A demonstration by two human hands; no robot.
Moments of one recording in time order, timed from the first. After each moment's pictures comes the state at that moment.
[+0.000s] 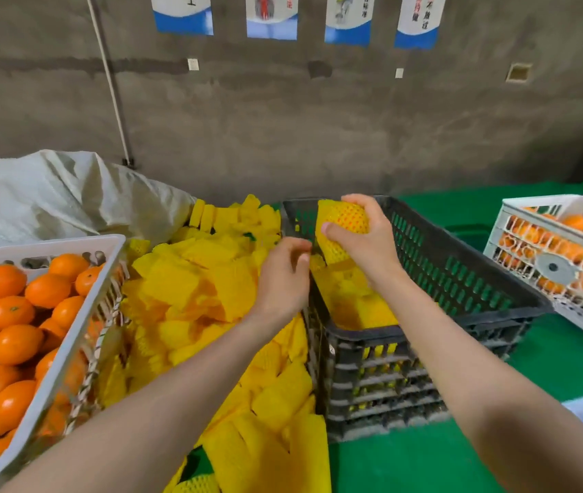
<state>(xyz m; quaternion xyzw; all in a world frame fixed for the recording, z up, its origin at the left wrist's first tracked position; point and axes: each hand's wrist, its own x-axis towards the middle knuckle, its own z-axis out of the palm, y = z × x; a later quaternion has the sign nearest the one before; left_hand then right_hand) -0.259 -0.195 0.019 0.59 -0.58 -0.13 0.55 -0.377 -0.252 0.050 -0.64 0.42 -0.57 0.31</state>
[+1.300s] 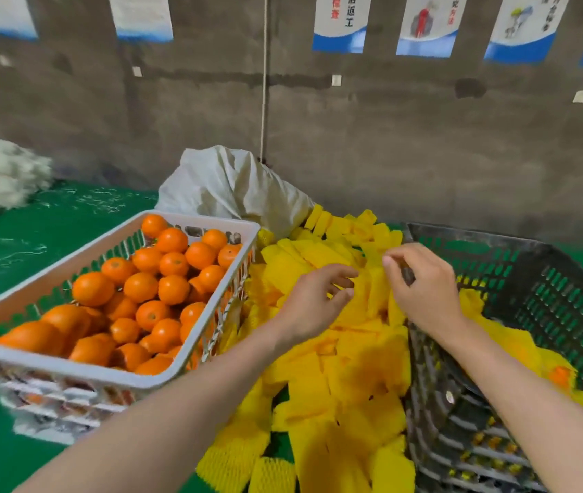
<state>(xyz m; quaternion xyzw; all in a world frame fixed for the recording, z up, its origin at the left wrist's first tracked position) -0.158 -0.127 0.017 0.63 -0.60 -0.13 0.48 -0.299 -0.235 0.032 -0.84 0.22 -0.49 0.02</state>
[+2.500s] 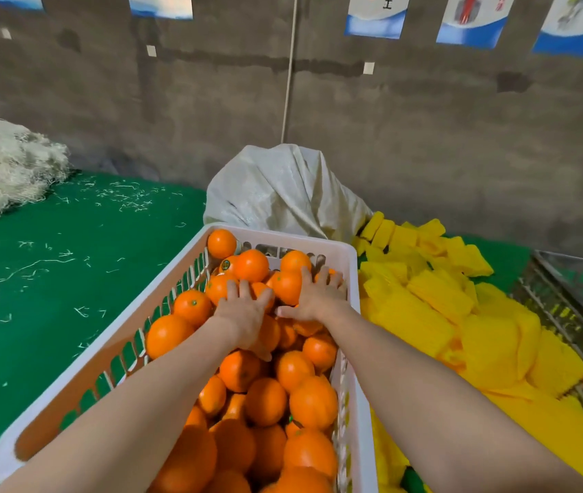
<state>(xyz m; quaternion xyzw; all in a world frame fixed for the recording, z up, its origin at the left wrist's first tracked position) 0.188 -0.103 -0.058 0.84 -0.53 -0.08 -0.08 0.090 -0.221 -0.047 -0.90 0.42 0.07 0.06</state>
